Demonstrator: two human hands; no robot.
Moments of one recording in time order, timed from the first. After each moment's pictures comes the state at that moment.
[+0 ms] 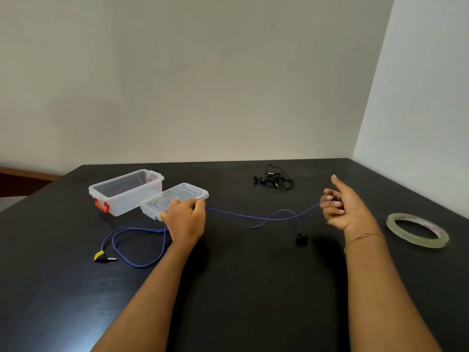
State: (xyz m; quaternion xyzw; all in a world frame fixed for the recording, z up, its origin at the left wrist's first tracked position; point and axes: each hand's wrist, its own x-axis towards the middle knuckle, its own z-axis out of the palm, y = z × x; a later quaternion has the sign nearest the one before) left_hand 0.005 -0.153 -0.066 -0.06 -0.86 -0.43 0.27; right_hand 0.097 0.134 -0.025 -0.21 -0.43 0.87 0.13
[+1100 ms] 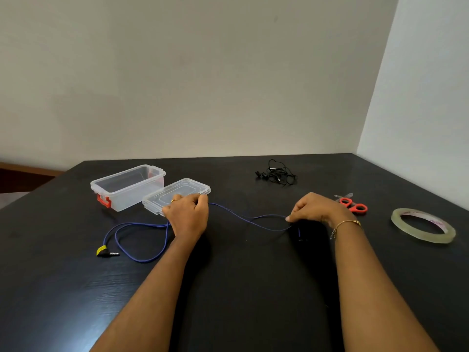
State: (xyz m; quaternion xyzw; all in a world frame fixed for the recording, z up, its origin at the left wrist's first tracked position) left_hand 0.007 -0.151 -0.066 -0.05 -0.87 -0.42 0.26; right_hand 0.082 0.090 -0.021 -0.17 -0.93 0.32 -0.05
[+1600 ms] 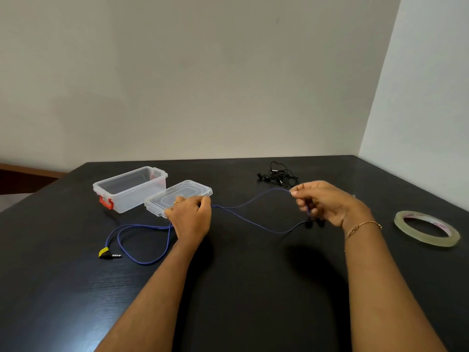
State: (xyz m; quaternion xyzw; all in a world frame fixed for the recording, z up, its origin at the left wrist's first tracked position) left_hand 0.008 -0.151 -0.066 -0.05 -0.87 -0.41 0.26; right_hand 0.093 0.090 -0.005 -0.12 -0.75 0.65 0.02
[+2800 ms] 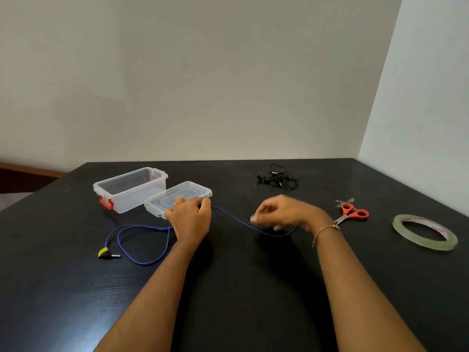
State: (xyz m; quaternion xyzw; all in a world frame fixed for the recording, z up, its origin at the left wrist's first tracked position) left_hand 0.009 -0.150 -0.064 -0.05 -0.88 -0.40 0.26; right_hand 0.074 0.041 -0.013 -0.01 -0.91 0.39 -0.09
